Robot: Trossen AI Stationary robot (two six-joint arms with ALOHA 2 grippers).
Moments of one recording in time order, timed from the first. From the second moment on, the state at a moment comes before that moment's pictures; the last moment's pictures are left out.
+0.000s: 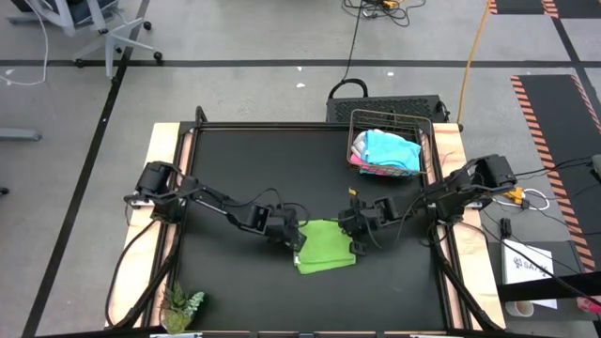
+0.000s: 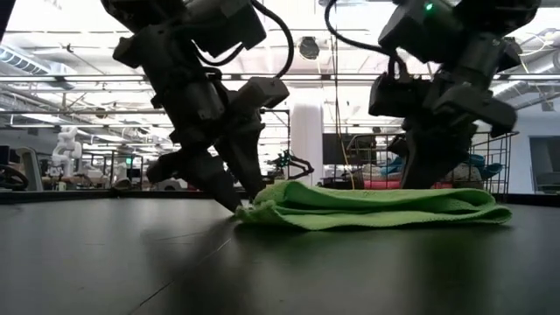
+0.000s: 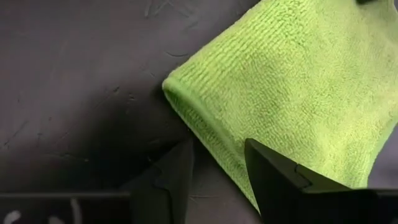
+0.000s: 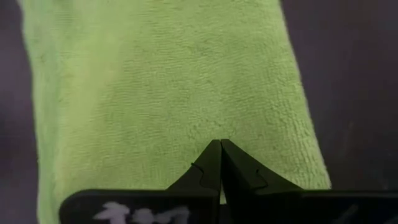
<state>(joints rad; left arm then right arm) -0.19 1.87 1.02 -0.20 -0.13 -1.15 0.20 1.54 0.66 -0.16 0.03 0.32</state>
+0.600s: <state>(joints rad) -0.15 1.75 1.02 -0.24 -0.16 -1.10 0.19 1.38 0.66 -0.17 0.03 0.37</state>
